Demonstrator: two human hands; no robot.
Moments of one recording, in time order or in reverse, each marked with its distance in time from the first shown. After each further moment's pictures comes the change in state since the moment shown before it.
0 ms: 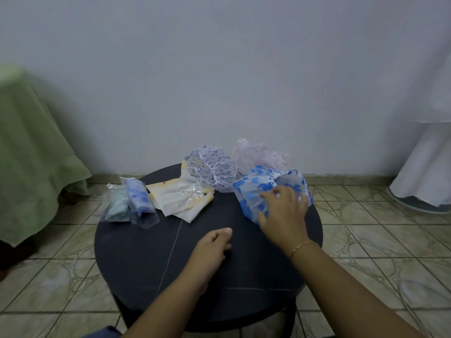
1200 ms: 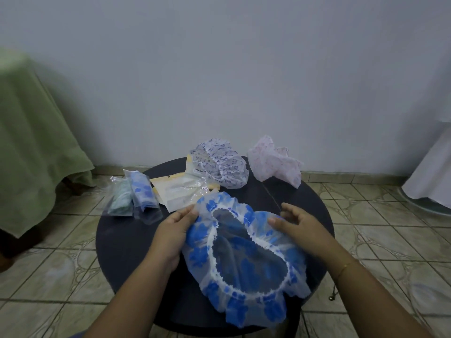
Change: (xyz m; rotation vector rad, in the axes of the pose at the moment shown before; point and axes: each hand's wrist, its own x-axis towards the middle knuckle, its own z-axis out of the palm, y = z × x) left_hand 0.040 0.004 -0.062 -0.398 0.193 0.006; right_hand -0.014 0.019 -0.025 0.781 -0.505 0.390
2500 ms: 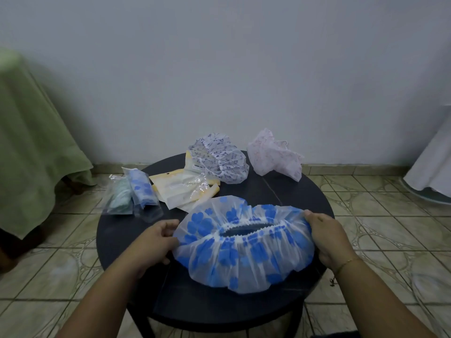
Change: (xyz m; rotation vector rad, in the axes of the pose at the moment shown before) left_hand -0.011 0.018 -0.046 0.752 -0.110 -0.113; right_hand 0.017 0.044 -0.002 0.374 0.377 0.186
